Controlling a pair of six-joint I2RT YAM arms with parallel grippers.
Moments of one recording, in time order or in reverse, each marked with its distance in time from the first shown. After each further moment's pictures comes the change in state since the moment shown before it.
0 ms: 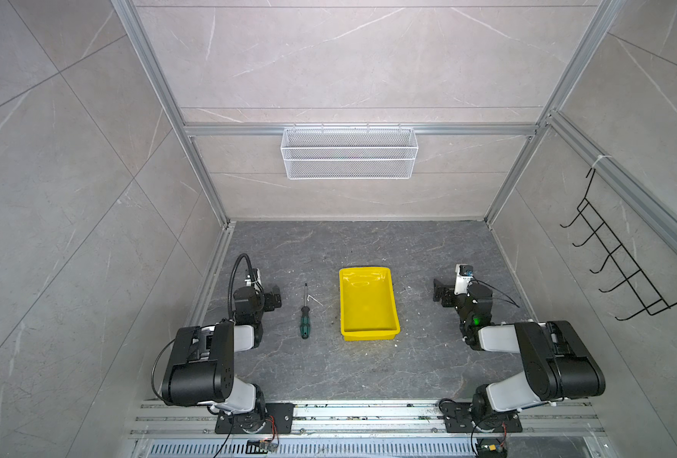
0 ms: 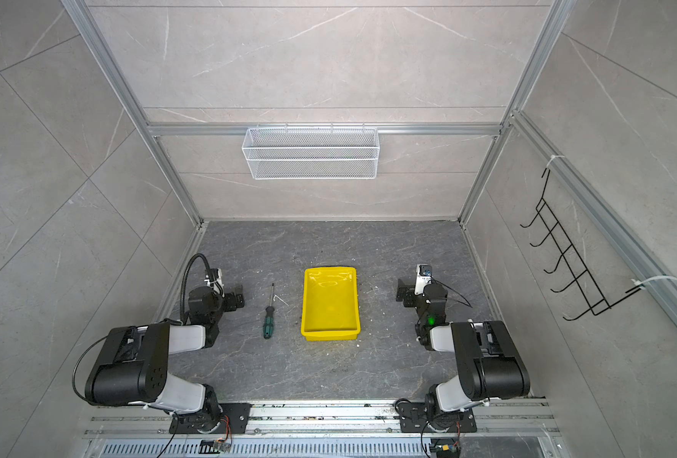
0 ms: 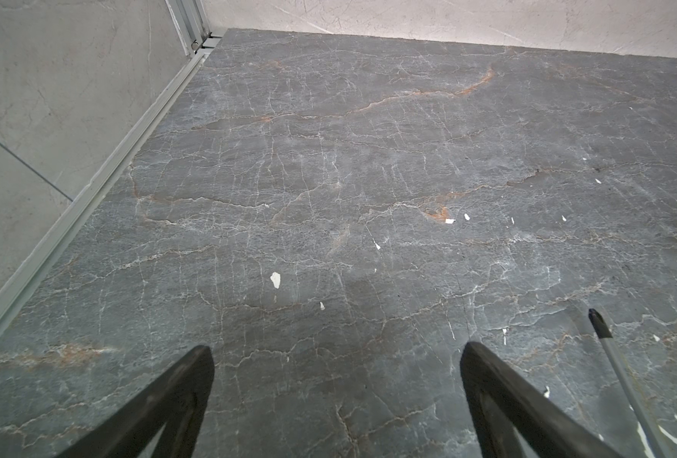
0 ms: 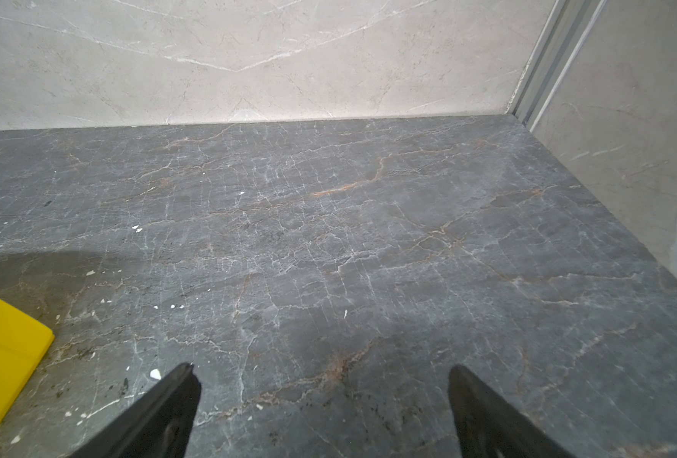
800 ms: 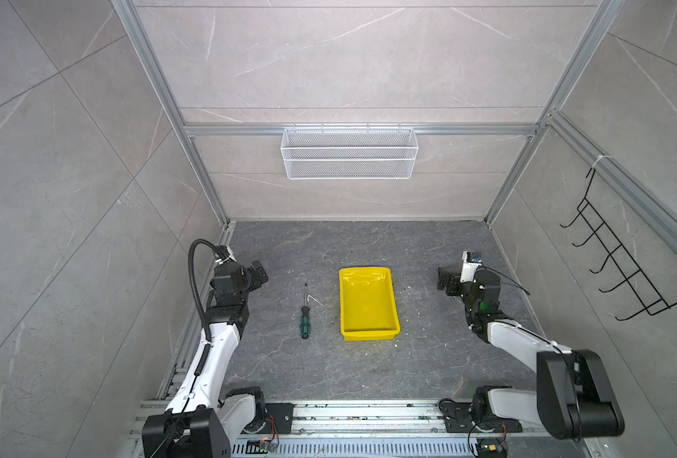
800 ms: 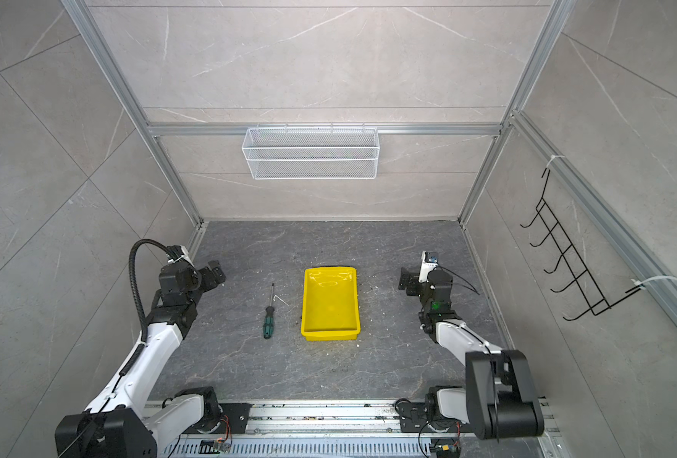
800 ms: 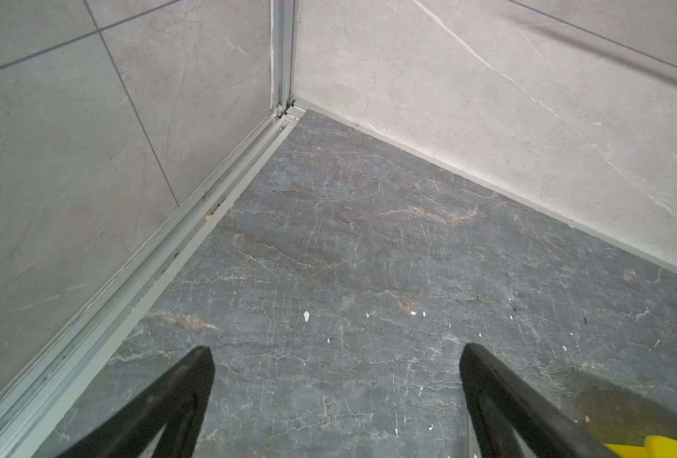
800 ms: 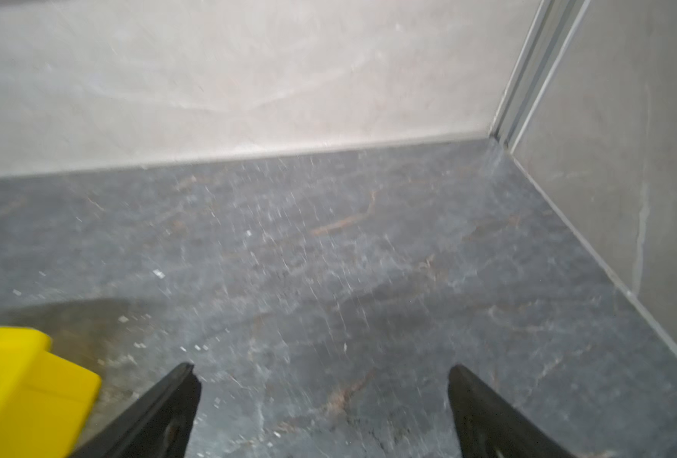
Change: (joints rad) left arm 0.000 -0.449 0.383 -0.854 -0.148 -0.322; right arm 0.000 -0.254 0.204 -0.460 -0.007 0.066
